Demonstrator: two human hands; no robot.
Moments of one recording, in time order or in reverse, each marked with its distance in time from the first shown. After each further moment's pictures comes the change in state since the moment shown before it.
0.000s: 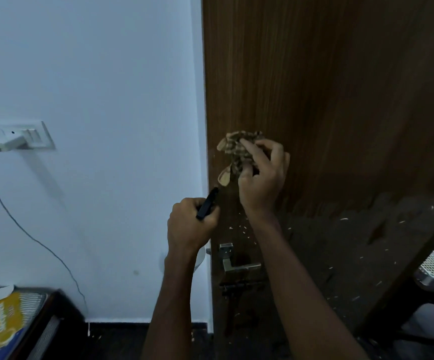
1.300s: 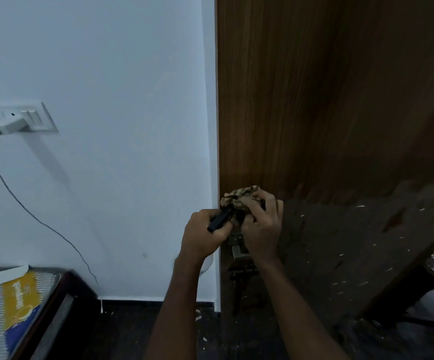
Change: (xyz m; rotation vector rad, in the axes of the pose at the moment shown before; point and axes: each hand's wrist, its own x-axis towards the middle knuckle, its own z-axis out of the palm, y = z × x) left_hand -0.014 -0.079 0.030 -0.083 -0.273 0.014; right_hand -0.135 0.060 0.004 -0.161 -0.193 -0.068
